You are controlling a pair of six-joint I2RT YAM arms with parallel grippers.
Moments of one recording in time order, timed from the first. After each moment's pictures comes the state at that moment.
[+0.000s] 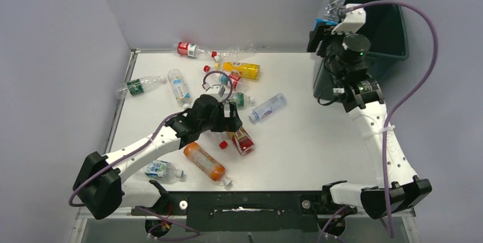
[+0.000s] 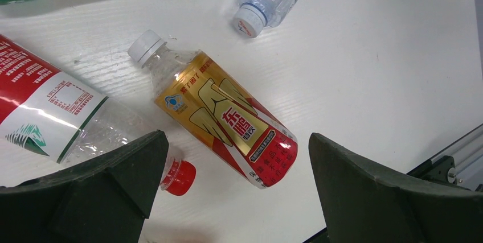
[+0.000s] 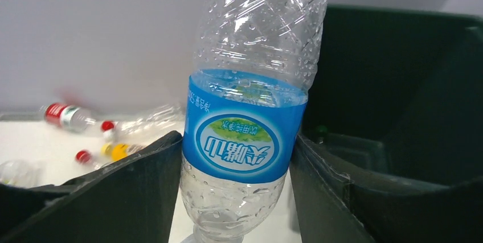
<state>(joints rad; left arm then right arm) -0.74 1.28 0.86 -0.23 -0.06 -0.62 0.30 1.26 1.48 -0.25 0.24 0.06</state>
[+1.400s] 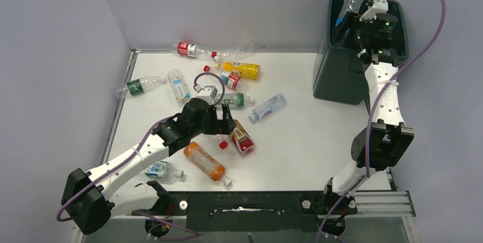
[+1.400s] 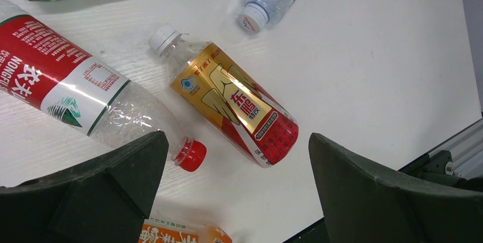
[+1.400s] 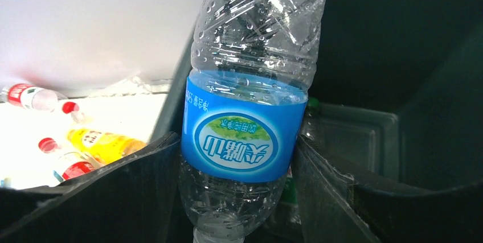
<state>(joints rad) -0.74 1.12 0.83 -0.31 -0.09 -0.60 -0.18 1.71 1.78 -0.32 -0.27 0.14</state>
